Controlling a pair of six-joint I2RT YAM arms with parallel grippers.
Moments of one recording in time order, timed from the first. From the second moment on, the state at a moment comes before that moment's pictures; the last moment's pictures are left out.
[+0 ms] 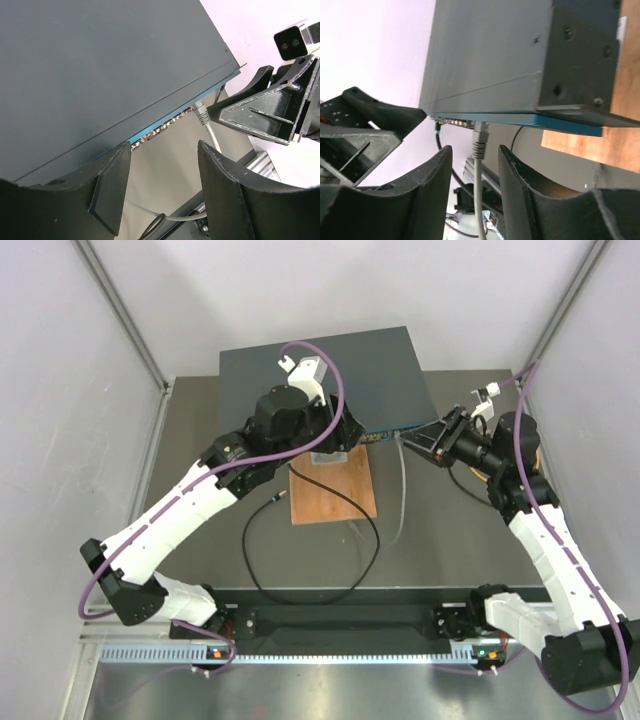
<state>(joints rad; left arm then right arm) -0.84 1.38 1.60 -0.53 -0.12 -0.60 0.19 0.99 0.94 -0.12 -0.63 1.01</state>
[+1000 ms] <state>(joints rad) -0.83 1.36 1.53 -0.49 -0.09 -0.60 0.23 1.03 0.88 0.02 -0.54 1.15</state>
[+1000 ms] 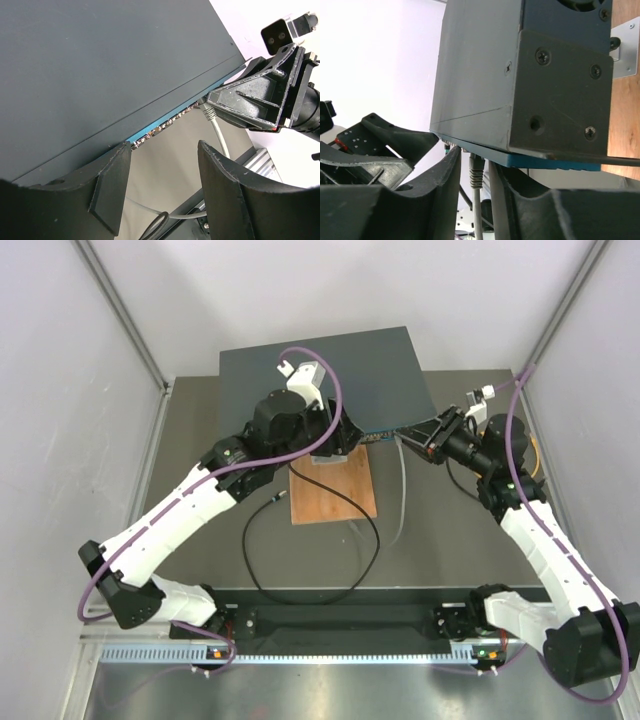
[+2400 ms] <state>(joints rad) -0.80 1.31 1.47 -0.47 -0.07 -0.61 0.25 1.03 0.86 0.05 -0.52 1.22</state>
